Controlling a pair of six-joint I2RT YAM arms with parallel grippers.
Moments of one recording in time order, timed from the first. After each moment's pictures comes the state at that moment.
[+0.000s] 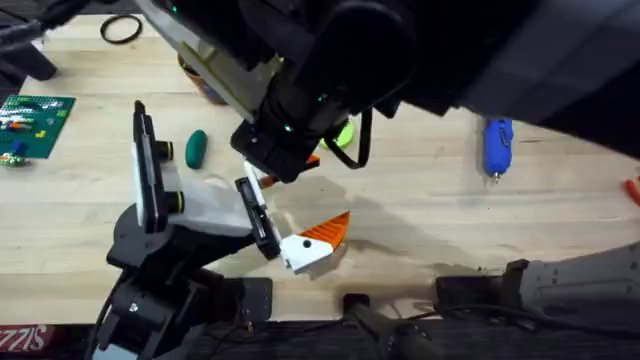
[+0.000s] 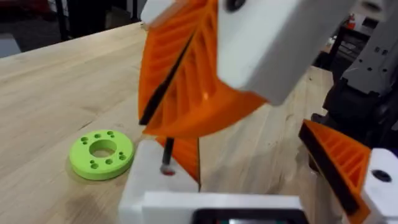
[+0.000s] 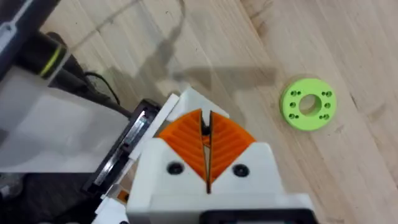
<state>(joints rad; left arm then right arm) -0.32 0.00 0.01 -0.09 0.82 -0.13 1.08 1.71 1.77 -1.16 0.03 0.07</state>
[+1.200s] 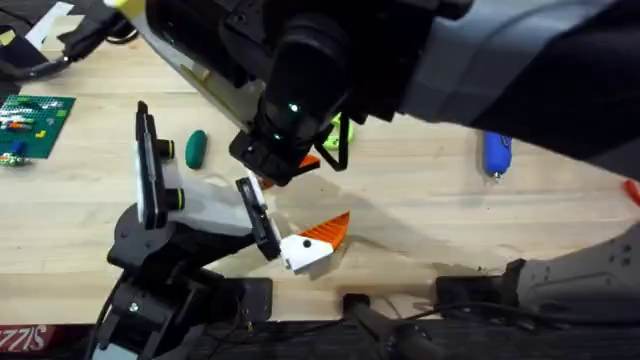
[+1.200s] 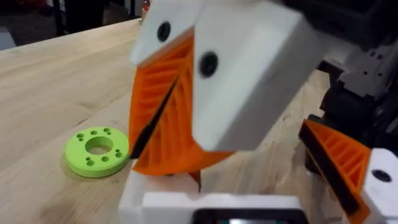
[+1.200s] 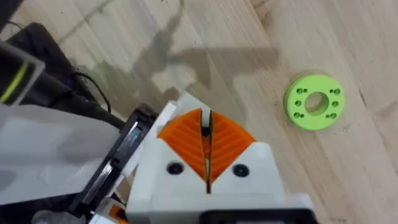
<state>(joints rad) -0.32 0.00 0.01 -0.09 0.82 -0.15 1.08 1.77 1.77 -1.16 0.03 0.07</state>
